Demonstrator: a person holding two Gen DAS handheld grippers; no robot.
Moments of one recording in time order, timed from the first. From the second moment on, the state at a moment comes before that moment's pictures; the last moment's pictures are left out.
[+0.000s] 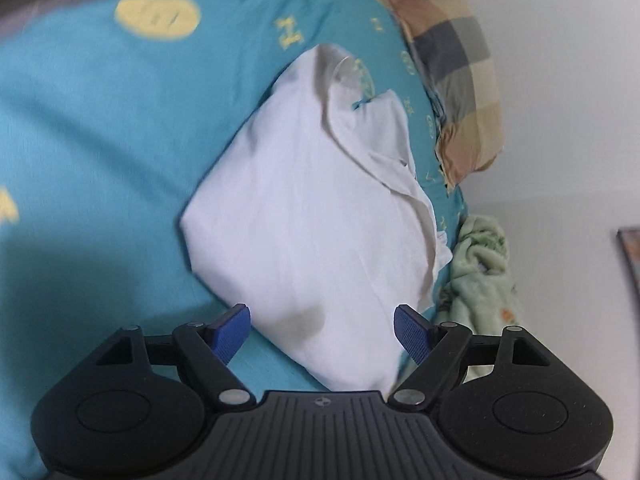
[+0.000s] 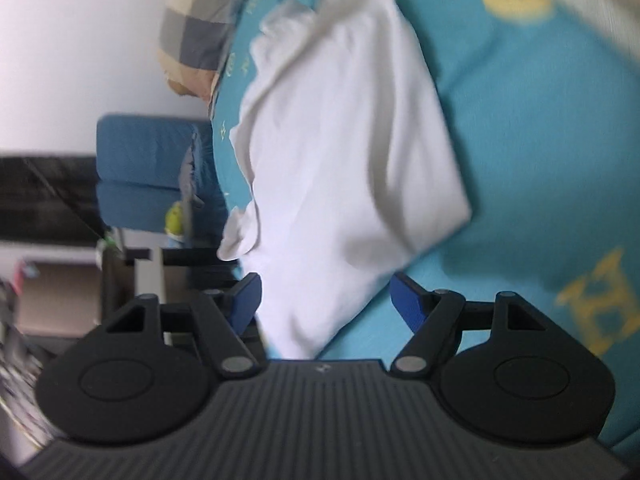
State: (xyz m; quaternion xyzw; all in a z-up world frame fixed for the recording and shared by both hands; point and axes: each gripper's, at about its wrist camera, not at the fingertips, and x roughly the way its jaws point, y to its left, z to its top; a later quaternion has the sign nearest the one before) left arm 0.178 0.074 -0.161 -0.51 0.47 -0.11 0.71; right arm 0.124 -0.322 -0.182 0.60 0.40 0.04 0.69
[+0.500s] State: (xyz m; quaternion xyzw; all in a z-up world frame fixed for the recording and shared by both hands) left arm 0.194 0.085 -0.214 -0.58 0.45 -0.08 0.67; right arm 0.143 -0.330 -0.204 0.60 0.37 -0.04 0.71
